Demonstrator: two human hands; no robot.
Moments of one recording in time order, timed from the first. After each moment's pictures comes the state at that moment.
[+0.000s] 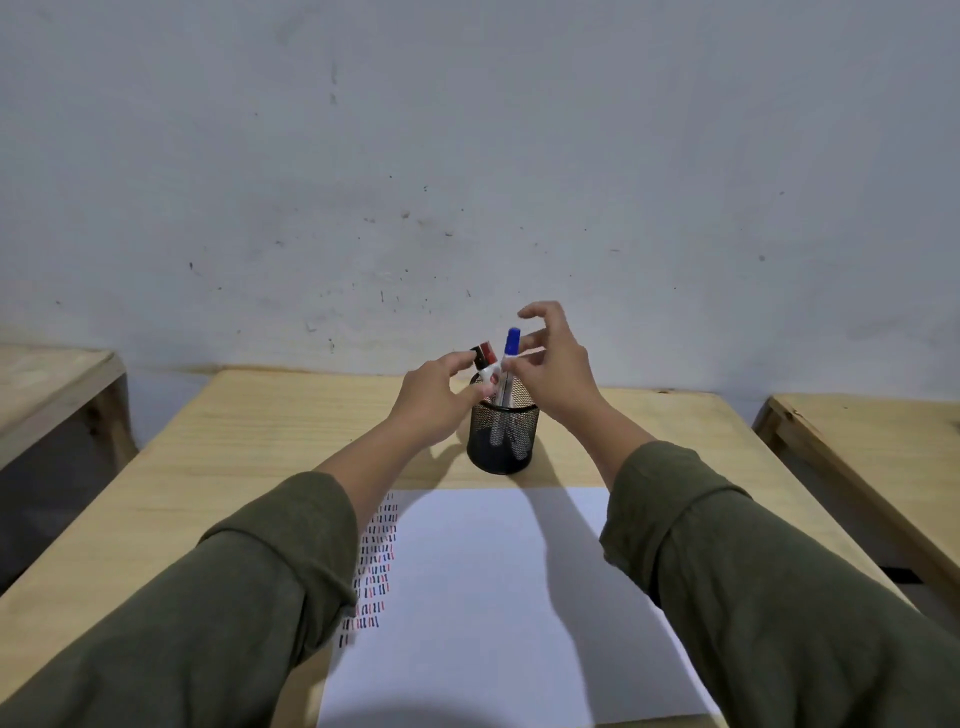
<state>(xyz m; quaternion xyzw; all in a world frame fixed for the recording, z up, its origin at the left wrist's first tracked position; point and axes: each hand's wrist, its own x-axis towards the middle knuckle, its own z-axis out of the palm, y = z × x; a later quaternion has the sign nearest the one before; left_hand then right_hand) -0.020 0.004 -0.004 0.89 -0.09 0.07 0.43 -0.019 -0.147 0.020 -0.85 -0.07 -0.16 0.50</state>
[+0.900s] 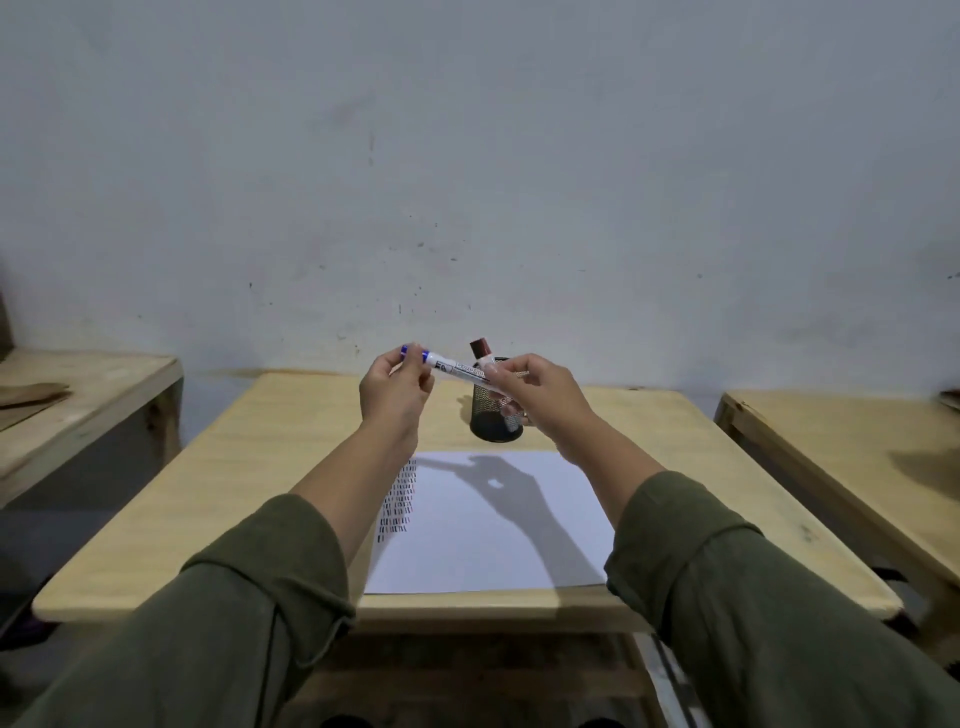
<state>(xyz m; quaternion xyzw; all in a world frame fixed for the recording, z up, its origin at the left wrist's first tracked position) -0.143 0.027 0.020 0.47 0.07 0.12 0.87 -0.152 -0.130 0.023 -0.79 -0.05 -0.06 0.61</state>
